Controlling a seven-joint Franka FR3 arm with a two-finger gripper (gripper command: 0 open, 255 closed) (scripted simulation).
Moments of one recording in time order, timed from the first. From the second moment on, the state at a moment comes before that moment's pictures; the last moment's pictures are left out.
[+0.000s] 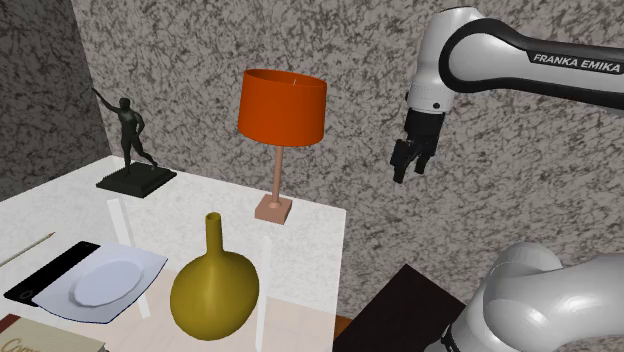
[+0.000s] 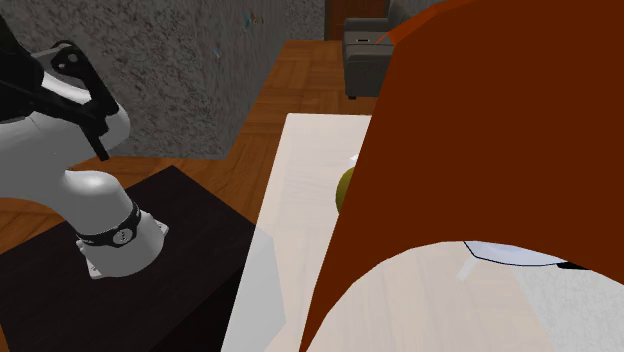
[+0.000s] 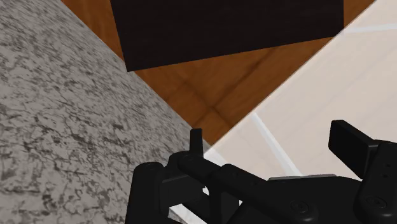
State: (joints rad) arm 0.01 -0.77 -0.04 -2.35 -0.06 1.49 0.08
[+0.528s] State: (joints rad) arm 0.06 -0.63 0.05 -2.27 0.02 1.53 0.17
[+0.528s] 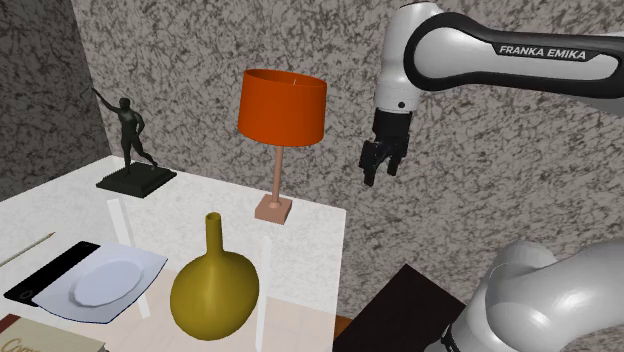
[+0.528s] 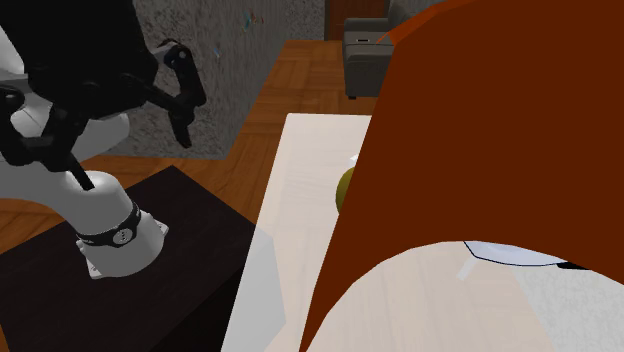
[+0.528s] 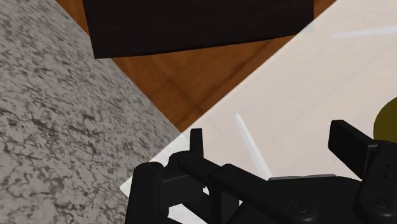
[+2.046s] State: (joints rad) arm 0.25 0.10 0.37 -1.61 0.05 1.53 0.50
